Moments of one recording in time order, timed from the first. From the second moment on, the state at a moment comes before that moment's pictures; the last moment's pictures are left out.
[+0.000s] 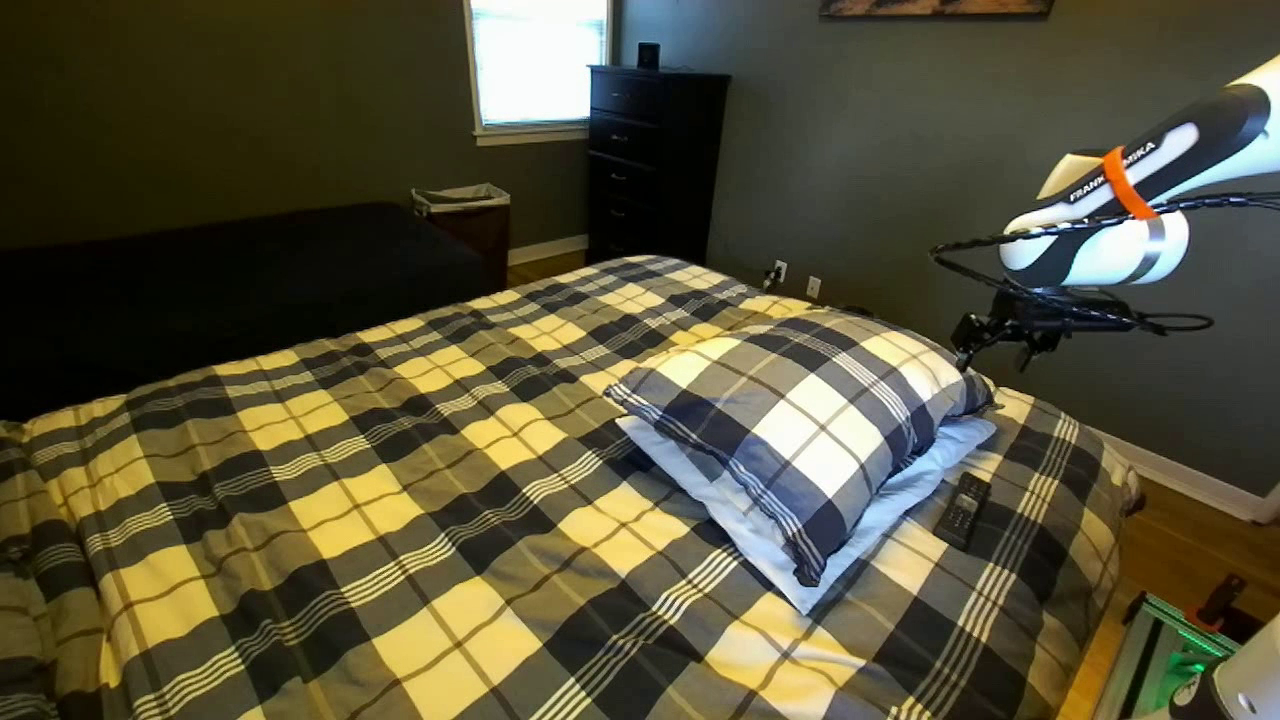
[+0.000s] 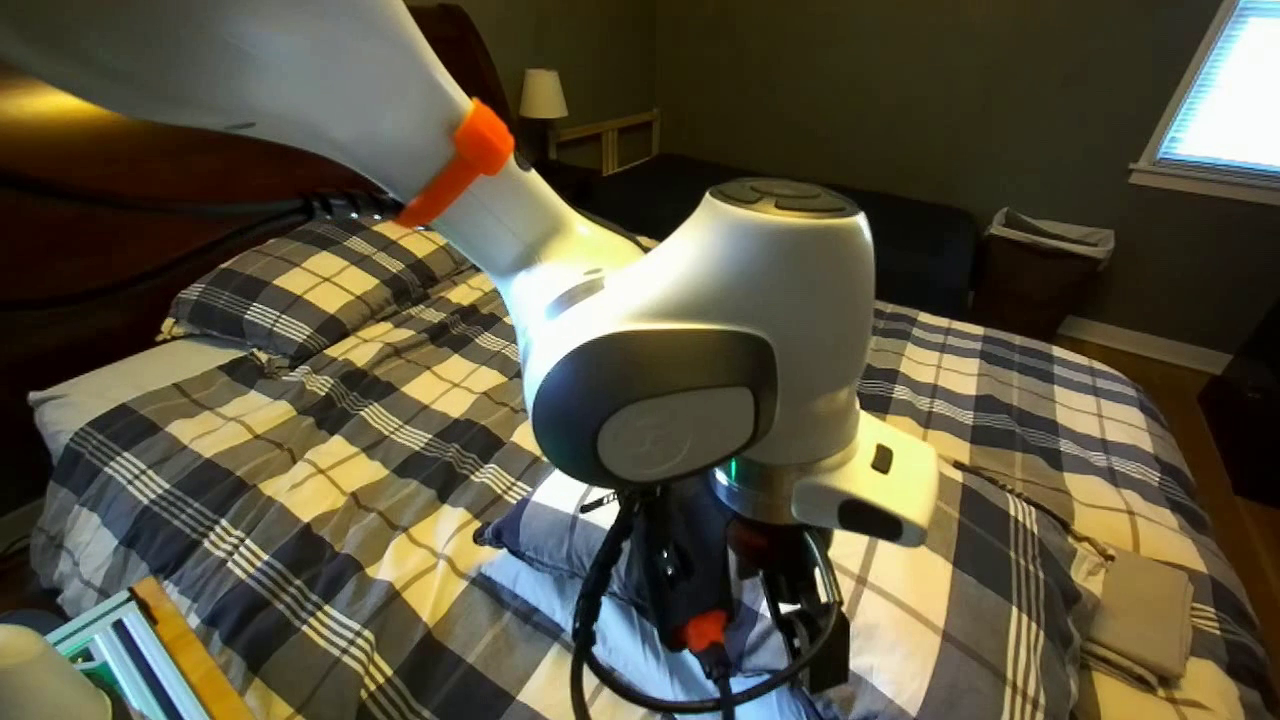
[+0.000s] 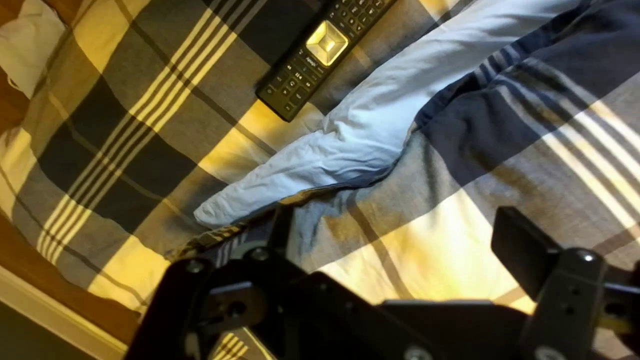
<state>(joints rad) -0.32 0.00 -0.43 -2.45 -0.11 2.60 0.01</state>
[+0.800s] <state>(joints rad) -0.32 -0.07 -0.38 -2.44 -0.11 2.37 -0.55</state>
